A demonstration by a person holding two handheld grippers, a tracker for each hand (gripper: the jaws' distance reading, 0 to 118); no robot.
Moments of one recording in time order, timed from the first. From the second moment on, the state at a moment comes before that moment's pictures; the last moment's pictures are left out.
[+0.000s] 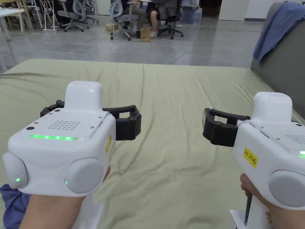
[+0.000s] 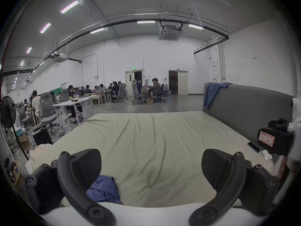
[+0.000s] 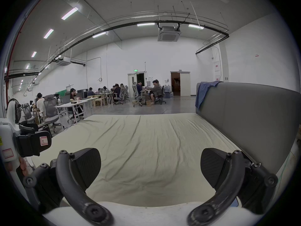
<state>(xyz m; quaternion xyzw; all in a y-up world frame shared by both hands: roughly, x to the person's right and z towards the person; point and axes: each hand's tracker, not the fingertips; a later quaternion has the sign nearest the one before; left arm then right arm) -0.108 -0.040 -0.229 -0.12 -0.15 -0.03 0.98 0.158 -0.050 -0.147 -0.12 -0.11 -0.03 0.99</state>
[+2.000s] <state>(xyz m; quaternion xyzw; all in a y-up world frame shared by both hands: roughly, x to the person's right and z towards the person) -0.196 -0.023 -0.218 -0.13 -0.06 0.01 0.99 0.090 -0.048 -0.191 -0.12 -0.08 -0.02 0.99</state>
